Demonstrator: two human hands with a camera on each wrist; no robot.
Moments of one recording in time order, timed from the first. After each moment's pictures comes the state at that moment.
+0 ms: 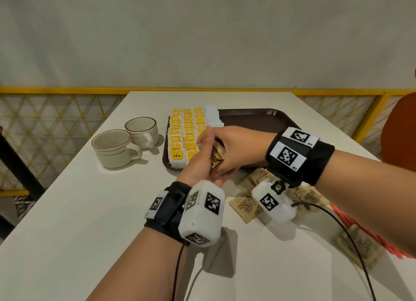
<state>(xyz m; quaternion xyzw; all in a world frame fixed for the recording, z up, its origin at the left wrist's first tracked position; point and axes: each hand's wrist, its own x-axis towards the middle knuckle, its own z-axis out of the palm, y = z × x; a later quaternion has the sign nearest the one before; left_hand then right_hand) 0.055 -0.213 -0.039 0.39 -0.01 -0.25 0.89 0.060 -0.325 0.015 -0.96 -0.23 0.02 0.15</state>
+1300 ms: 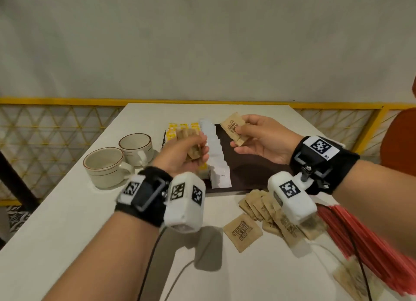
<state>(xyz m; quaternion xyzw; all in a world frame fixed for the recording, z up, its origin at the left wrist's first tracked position) 0.119 -0.191 0.000 0.51 -0.03 -0.22 0.83 0.080 -0.386 0.037 -0.68 0.04 0.03 0.73</state>
